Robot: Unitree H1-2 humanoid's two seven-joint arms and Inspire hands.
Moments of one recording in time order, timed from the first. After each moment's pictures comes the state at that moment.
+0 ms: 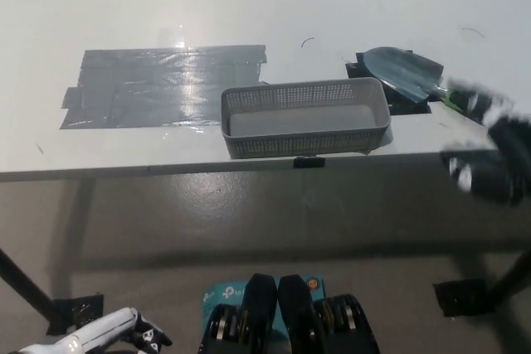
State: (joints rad) left_arm -0.06 0.68 -0.36 -0.29 0.13 0.45 -0.50; right_arm -0.45 -0.55 0.24 -0.27 -0.51 0.34 0.22
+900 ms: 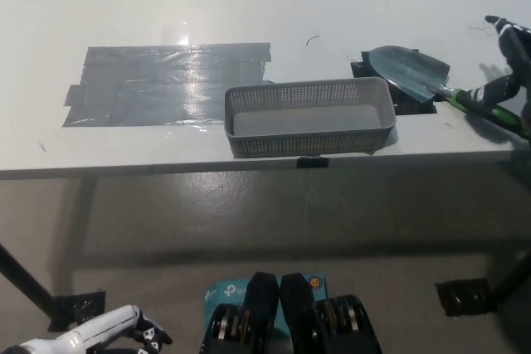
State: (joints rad) left_arm -0.07 0.65 -0.31 -0.31 0.21 0.46 -0.61; right_arm -0.82 -0.45 0.27 0.43 -0.71 0.41 0.29
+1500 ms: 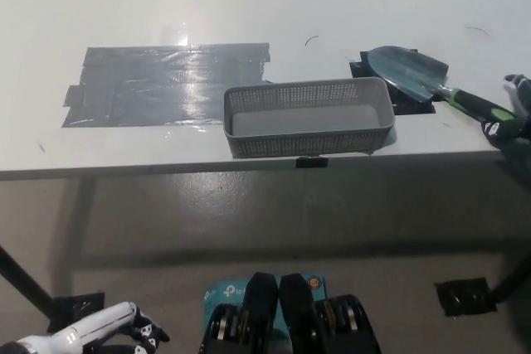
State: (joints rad) left_arm -0.07 0.64 -0.27 -0.31 0.22 0.46 -0.65; right_arm -0.86 -0.48 0.28 0.84 -0.67 0.30 0.25
